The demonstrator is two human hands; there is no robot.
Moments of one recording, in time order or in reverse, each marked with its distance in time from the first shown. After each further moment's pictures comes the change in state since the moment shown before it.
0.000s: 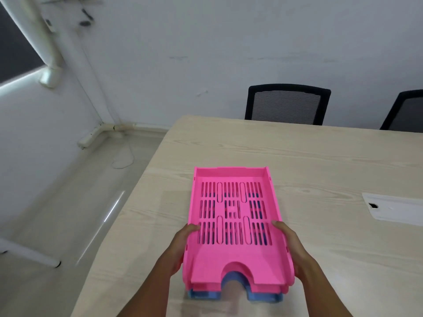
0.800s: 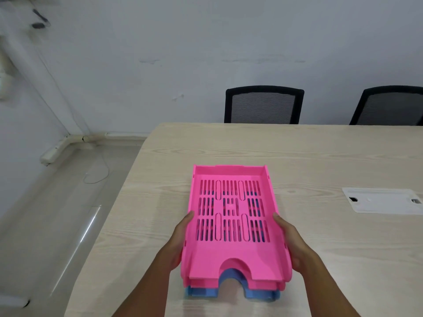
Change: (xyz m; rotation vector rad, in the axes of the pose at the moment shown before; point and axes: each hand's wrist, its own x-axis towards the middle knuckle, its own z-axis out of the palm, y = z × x) left_hand 0.053 0.053 0.021 -0.007 -0.117 -0.021; right_hand 0.004 -0.042 0.002 0.011 0.111 -0.011
